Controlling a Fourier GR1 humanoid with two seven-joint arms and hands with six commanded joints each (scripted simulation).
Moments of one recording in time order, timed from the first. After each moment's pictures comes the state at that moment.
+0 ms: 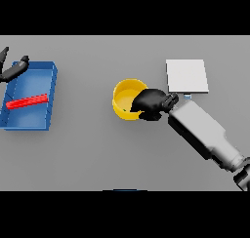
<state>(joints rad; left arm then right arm) -0.49 0.54 0.04 -1.14 -0.20 -0.16 0.41 -0.73 -0.33 0.70 -1.08 0.85 0.48 -0.23</state>
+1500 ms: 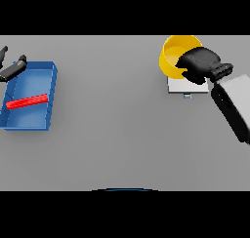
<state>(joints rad) -0.47 0.53 0.06 -1.23 -0.14 -0.17 0.50 -0.80 -0.57 0.47 -1.07 0.79 0.39 -0.10</state>
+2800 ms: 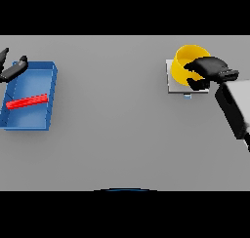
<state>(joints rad) -0.46 0.53 0.06 -1.25 -0.14 -0.17 0.54 -0.82 -0.51 0.41 -0.75 0.74 0.33 -0.14</state>
